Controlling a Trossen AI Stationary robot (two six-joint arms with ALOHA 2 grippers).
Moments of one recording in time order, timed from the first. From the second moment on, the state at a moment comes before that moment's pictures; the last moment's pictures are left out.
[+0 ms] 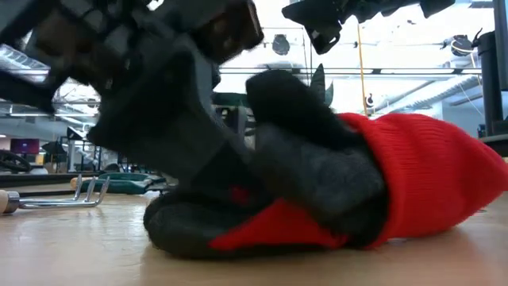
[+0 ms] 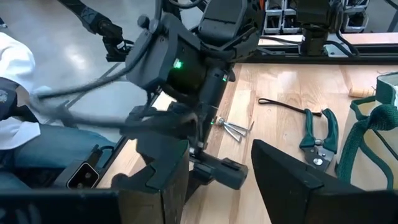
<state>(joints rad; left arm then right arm) -0.49 2.06 1.07 0.31 -0.10 -0.25 0.25 1.40 0.81 0.28 -0.11 0.13</state>
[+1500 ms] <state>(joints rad) -0.18 1.19 1.07 -0.62 -0.05 -0.87 0.25 1.40 0.81 0.28 -0.10 0.14</state>
